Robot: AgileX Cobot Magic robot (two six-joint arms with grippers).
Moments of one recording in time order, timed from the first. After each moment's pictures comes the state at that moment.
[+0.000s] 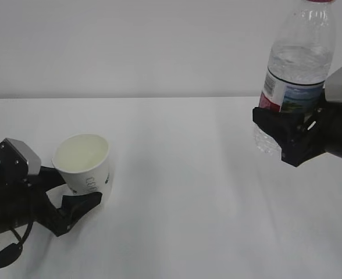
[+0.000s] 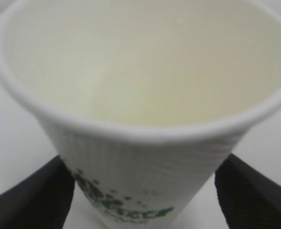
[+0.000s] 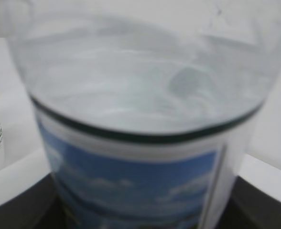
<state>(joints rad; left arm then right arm) -0.16 2.03 -0.41 0.63 -1.15 -0.08 0.13 1.43 -0.45 -0.65 -0.79 0.25</state>
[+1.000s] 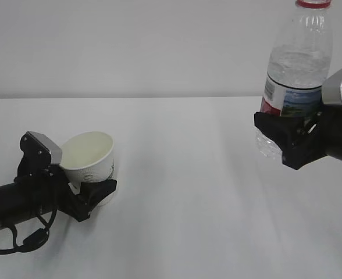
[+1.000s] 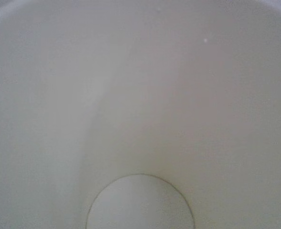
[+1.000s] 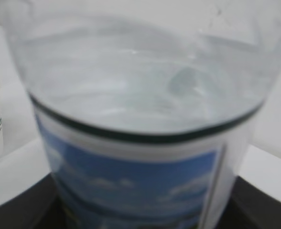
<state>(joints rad) -0.23 2.11 -0.53 0.57 -1.15 -0.13 0.13 1.43 -0.45 -0.65 -0.75 0.25</state>
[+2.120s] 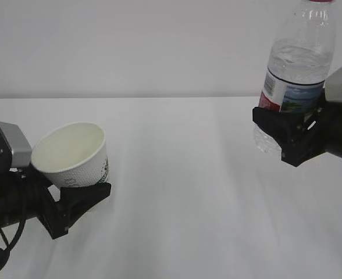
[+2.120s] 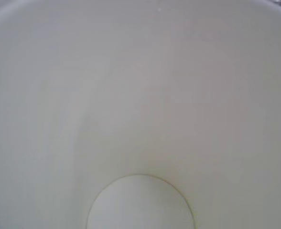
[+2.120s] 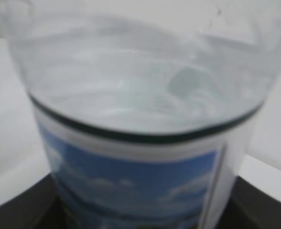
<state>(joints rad) -0.23 1.81 -0.35 0.73 -1.15 -0.20 0.13 1.43 -0.45 -0.65 -0.79 0.25</state>
